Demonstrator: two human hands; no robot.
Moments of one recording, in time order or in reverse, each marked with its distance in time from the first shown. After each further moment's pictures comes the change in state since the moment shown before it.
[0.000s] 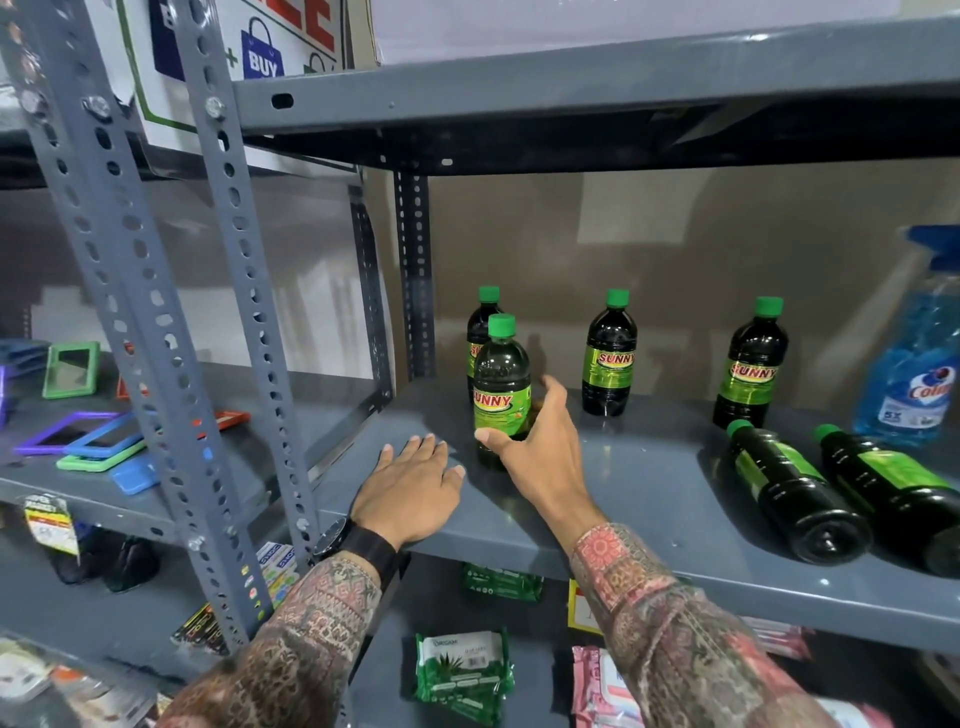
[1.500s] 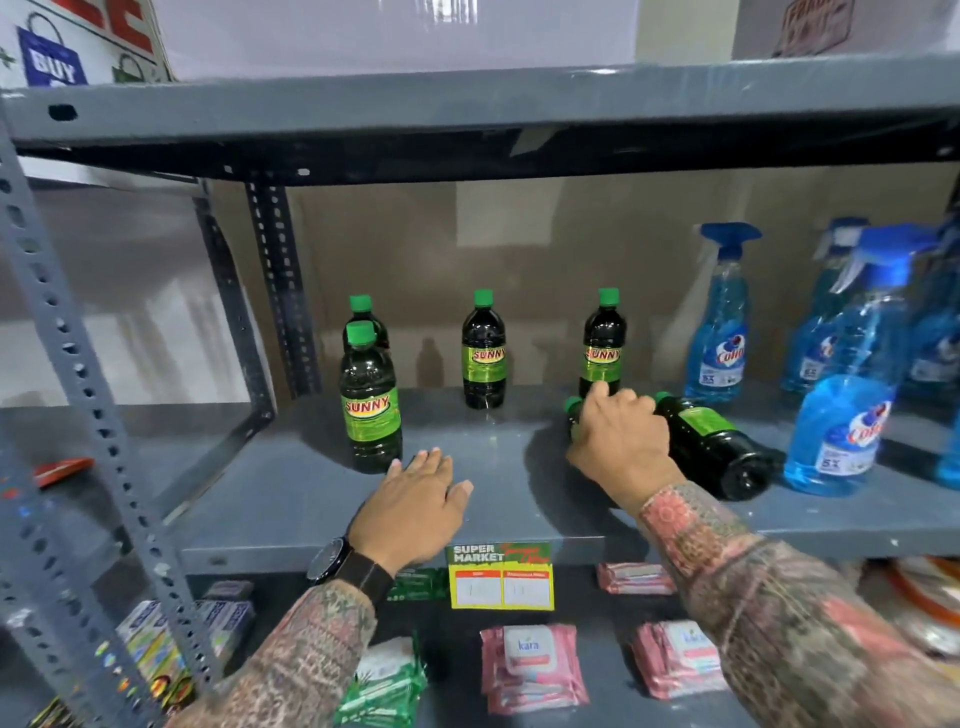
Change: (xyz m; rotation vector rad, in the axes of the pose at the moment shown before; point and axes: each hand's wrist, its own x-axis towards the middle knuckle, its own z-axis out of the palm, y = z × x) left_hand -0.011 0.116 0.021 -0.032 -0.036 0.298; right_hand -0.010 0.039 -0.186 -1.131 0.138 0.197
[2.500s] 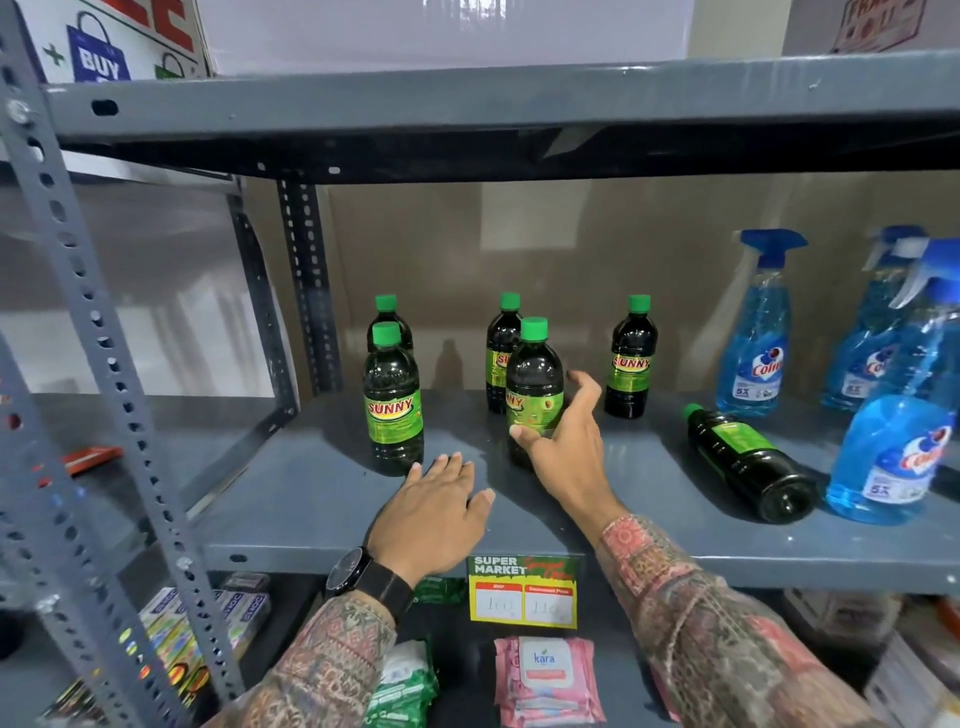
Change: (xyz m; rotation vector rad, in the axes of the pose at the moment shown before) left_hand -0.001 0.000 0.001 0.006 0.020 -0.008; right_hand 0.000 -0.057 0.050 1.082 0.042 -0.086
